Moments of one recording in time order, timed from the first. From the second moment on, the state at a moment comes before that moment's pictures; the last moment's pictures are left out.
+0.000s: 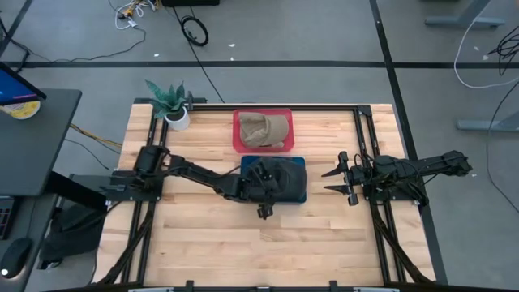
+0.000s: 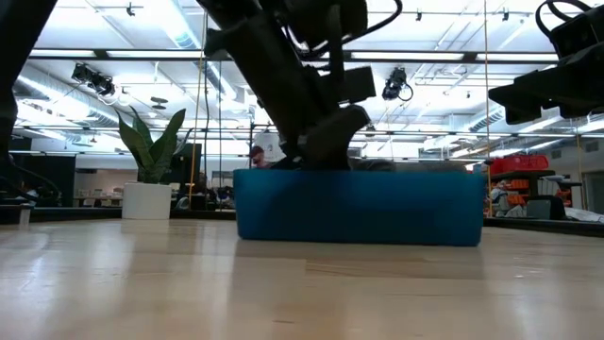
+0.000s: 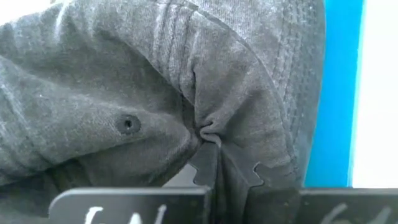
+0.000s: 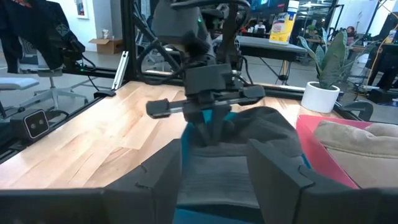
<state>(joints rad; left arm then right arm) -0.21 2.04 1.34 -0.30 -0.39 -0.26 0.16 0.11 0.02 0.02 0.02 -0.09</state>
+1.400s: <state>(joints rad) -0.37 1.77 1.33 -0.52 -0.24 0.02 0.16 0.11 0.02 0.02 0.02 -0.09</state>
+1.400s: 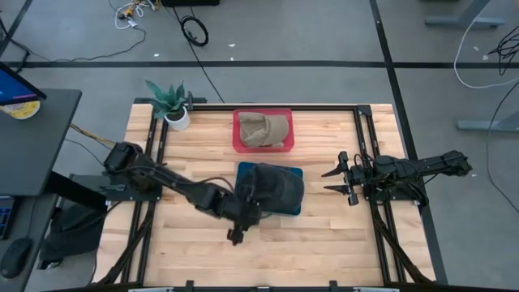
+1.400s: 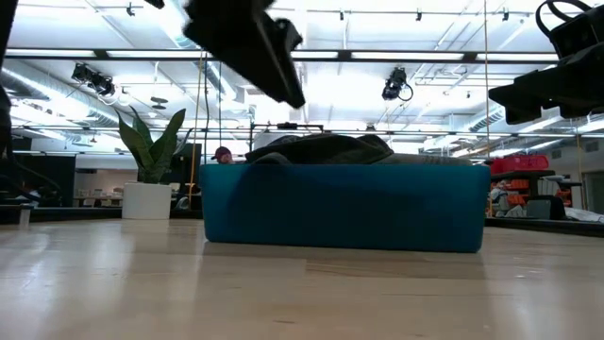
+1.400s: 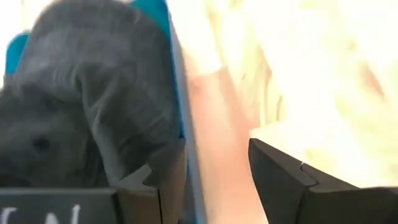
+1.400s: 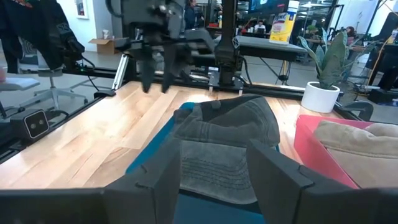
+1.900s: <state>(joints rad) -0.36 1.72 1.33 -0.38 -0.28 0.09 0.16 0.11 0.02 0.03 0.02 -0.09</state>
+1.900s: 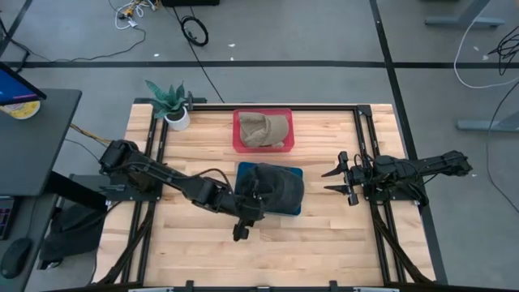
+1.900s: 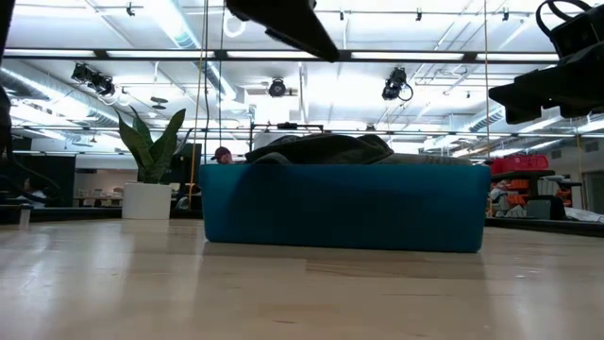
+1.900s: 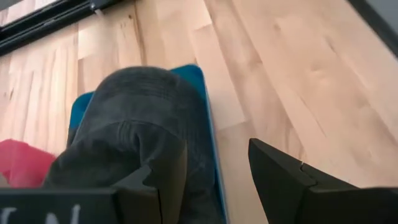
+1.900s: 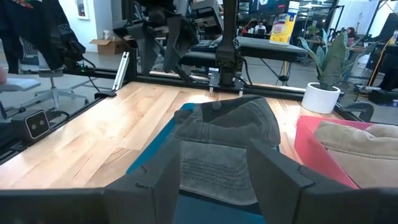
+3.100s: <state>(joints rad) 0.04 0.75 0.16 0.64 -0.08 0.11 0.16 0.11 0.02 0.03 0.02 -0.09</state>
